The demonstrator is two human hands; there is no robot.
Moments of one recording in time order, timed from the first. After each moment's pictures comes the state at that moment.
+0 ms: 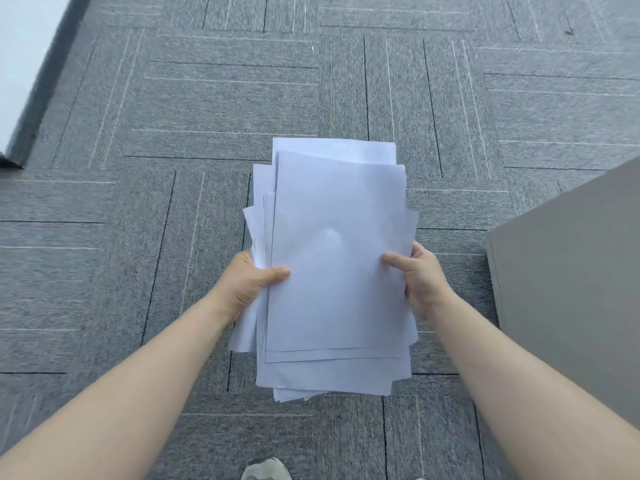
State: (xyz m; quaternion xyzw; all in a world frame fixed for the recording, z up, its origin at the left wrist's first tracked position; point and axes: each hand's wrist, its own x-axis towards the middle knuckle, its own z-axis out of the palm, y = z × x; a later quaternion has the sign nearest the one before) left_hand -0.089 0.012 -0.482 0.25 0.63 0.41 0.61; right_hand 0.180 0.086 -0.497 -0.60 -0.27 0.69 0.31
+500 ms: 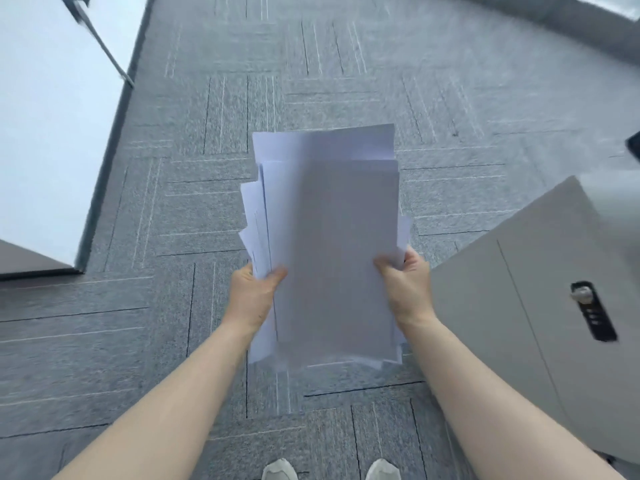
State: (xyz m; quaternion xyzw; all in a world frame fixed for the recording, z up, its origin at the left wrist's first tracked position) left_hand -0.046 0.067 -0.171 0.28 0.67 0.48 0.49; right_hand 0.173 0.101 -0.150 -0.61 -0.36 0.54 0.45
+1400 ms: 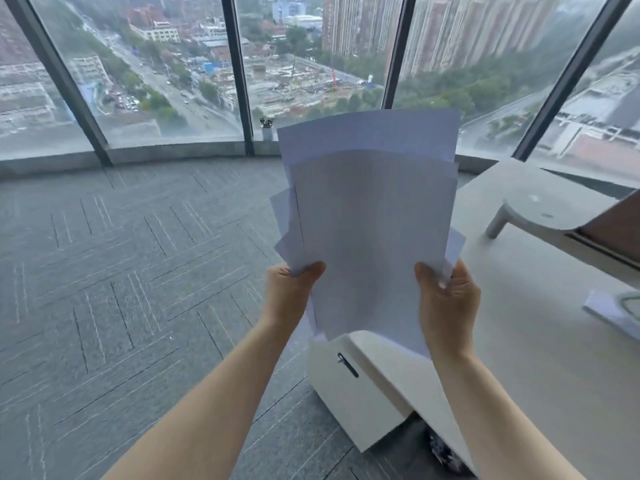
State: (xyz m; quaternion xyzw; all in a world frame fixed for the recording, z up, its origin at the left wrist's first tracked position) left_hand 0.232 0.132 0.275 0.53 0.45 0.42 0.59; right_hand 0.392 0.007 0.304 -0.64 -0.26 0.12 0.71
